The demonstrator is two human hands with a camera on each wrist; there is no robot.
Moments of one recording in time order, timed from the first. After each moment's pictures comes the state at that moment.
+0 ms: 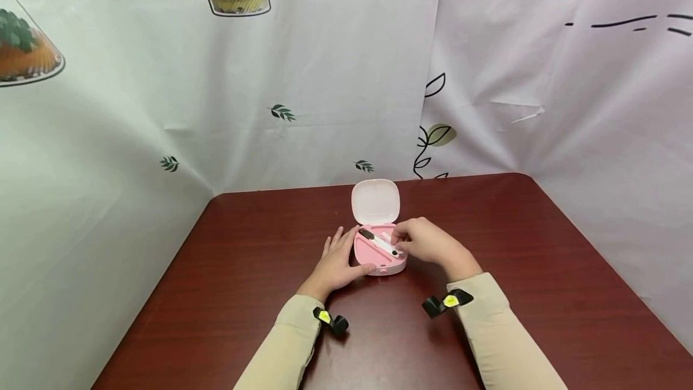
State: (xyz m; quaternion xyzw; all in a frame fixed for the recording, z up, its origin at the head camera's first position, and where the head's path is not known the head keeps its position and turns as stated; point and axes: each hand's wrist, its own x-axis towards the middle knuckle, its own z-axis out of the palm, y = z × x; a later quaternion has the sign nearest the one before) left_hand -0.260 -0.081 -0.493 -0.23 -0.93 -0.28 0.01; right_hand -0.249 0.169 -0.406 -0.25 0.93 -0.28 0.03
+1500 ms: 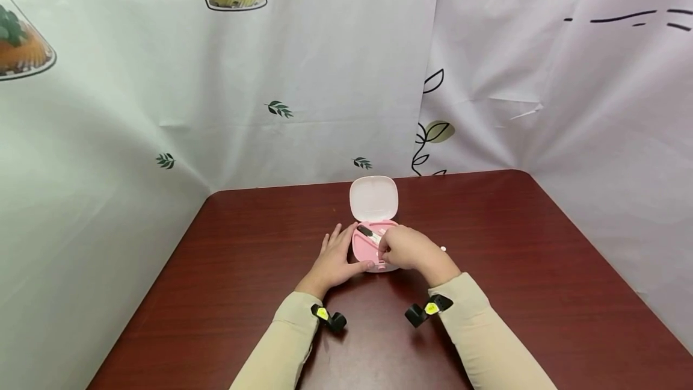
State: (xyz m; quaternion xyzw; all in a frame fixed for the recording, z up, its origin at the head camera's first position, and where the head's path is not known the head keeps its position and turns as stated) left_hand -0.263 -0.082 -0.495 -0.24 -0.93 -0.29 0.02; right_hand -0.238 0.128 -0.406 -0.23 0.95 -0.18 0.06
